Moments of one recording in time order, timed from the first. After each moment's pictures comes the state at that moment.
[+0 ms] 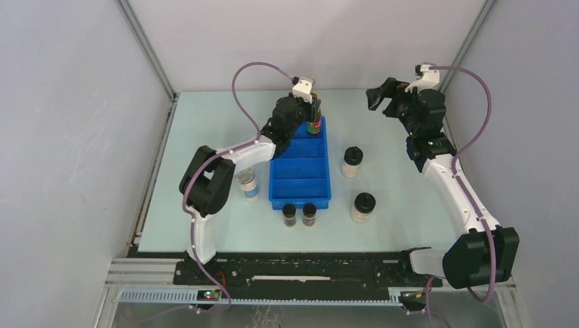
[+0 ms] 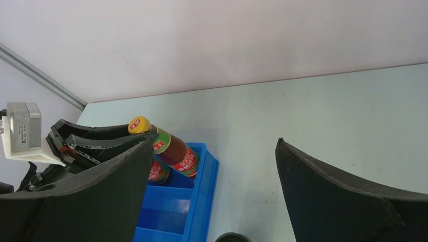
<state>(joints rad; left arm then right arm) -0.61 1.99 1.43 0.55 -0.09 -0.05 0.13 1.28 1.14 0.07 -0.09 0.36</state>
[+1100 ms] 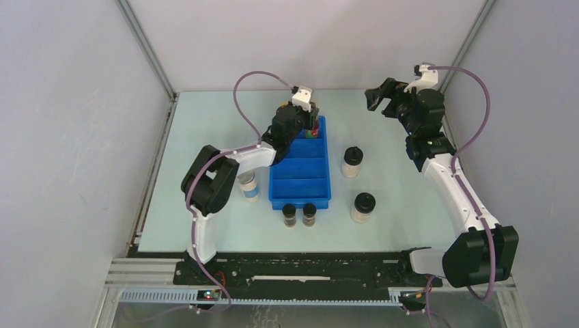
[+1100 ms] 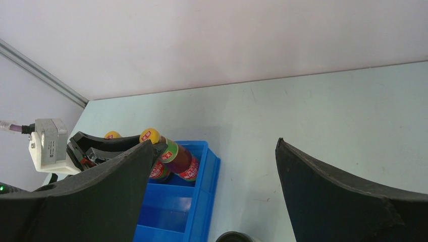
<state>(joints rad) -0.61 2.02 1.35 0.62 -0.10 -0.05 0.13 1.28 1.14 0.07 -0.10 0.37</state>
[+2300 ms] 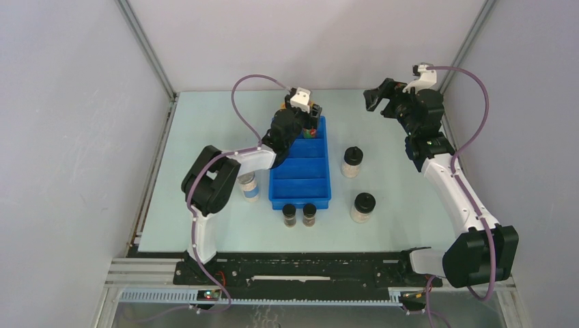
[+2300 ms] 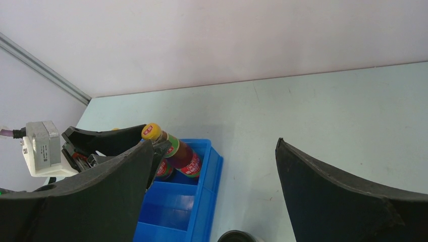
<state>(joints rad) -0.62 2.02 1.30 0.75 -0.13 -0.02 0.14 1.28 1.14 0.07 -0.11 0.37</state>
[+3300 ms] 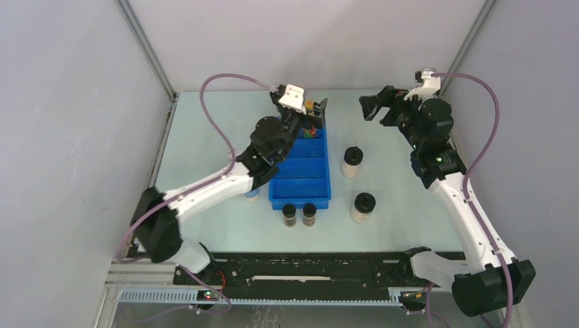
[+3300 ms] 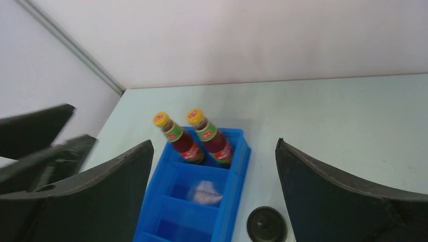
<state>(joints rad) -0.81 1.54 1.19 0.60 -0.35 0.07 0.21 1.12 1.14 -0.05 -0.10 0.37</state>
